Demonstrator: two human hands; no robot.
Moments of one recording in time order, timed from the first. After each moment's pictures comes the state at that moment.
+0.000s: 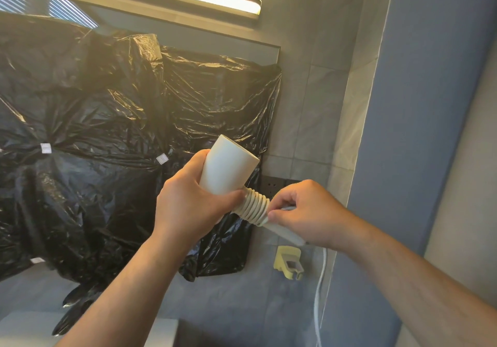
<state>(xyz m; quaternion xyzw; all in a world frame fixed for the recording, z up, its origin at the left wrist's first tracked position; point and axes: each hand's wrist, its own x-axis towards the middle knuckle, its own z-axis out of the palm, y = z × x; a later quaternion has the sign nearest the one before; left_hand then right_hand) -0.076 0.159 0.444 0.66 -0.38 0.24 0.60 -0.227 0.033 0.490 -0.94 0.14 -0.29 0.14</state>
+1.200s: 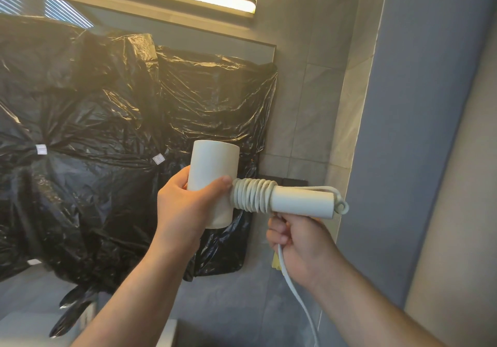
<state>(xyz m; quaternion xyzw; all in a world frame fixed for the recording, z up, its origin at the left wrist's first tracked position) -0.084 0.146 0.436 0.50 -0.31 0.03 0.80 -0.208 0.036 0.439 -0.46 0.06 -0.36 0.81</state>
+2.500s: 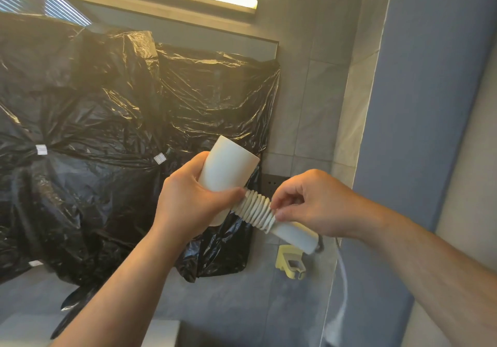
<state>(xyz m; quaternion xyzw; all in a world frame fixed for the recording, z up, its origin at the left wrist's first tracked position) -0.066 0.153 0.446 0.64 -0.42 0.18 0.62 -0.233 0.021 0.505 -0.96 0.09 -0.24 0.10</state>
